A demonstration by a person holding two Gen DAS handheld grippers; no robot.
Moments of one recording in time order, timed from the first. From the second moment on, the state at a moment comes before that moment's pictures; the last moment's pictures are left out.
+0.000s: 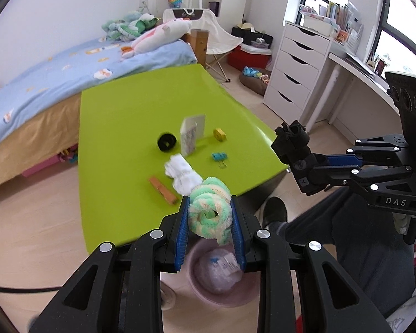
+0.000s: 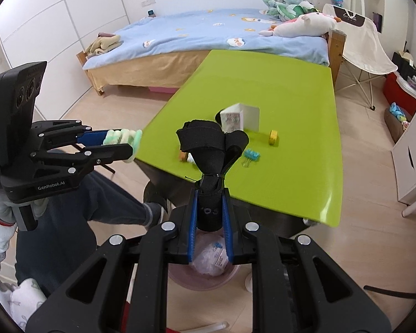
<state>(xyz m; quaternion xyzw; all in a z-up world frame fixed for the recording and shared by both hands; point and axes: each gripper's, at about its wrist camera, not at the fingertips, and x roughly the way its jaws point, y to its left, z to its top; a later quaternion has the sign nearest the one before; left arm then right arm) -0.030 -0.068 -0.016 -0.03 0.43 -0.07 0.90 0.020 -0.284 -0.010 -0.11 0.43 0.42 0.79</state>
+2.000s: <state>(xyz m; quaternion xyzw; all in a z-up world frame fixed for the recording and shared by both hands) -0.058 -0.060 -0.027 -0.07 0.44 -0.06 0.89 0.000 -0.283 -0.026 -0.09 0.44 0.43 0.78</state>
